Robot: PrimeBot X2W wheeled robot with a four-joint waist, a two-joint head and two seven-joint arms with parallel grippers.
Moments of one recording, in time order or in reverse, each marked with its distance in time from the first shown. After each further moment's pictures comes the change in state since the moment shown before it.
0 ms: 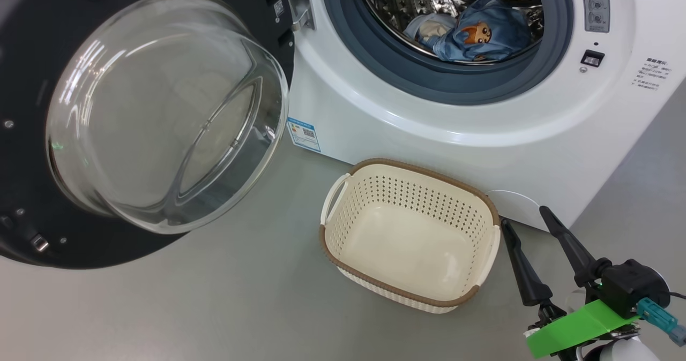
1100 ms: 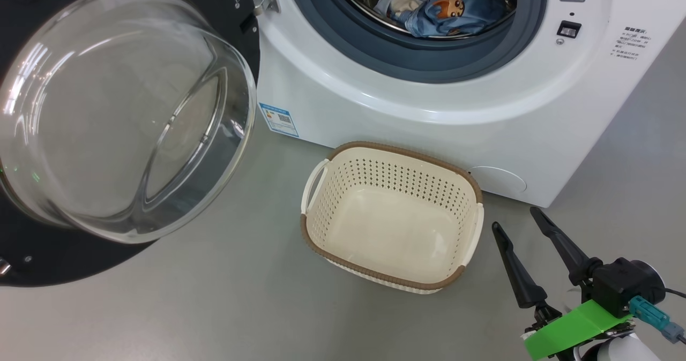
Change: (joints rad) left arm -0.360 0.246 -0.133 0.651 -0.045 -0.021 0.382; right arm -0.019 -0.040 0.056 0.005 0.001 0.000 0.000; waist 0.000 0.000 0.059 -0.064
